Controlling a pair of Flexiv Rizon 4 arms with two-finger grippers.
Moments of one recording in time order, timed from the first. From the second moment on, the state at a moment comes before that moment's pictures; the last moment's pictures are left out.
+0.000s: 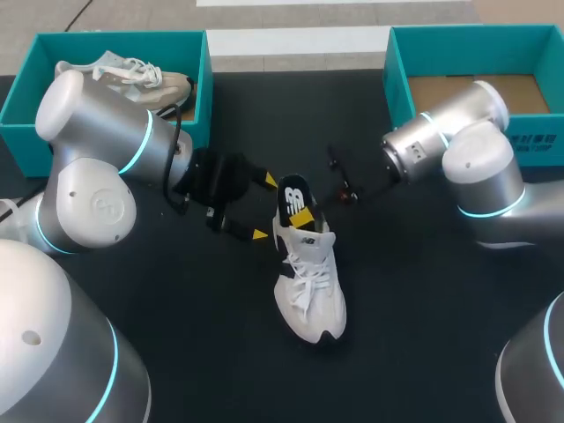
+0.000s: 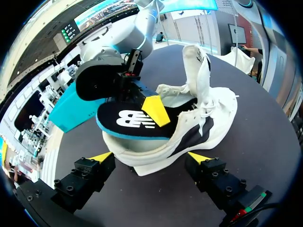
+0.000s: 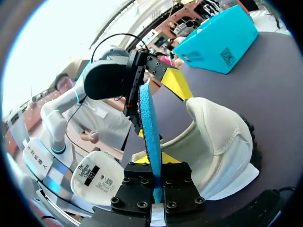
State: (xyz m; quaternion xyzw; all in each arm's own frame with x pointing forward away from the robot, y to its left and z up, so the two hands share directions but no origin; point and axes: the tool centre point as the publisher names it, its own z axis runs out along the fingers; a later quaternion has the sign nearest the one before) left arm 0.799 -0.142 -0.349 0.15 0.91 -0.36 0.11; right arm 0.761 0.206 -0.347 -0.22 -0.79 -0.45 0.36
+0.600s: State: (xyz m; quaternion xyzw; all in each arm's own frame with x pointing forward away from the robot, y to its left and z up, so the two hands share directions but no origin) left arm 0.799 -0.142 -0.349 0.15 0.91 -0.36 0.11; right arm 0.755 0.210 -0.353 -0.24 -0.79 -0.44 0.36
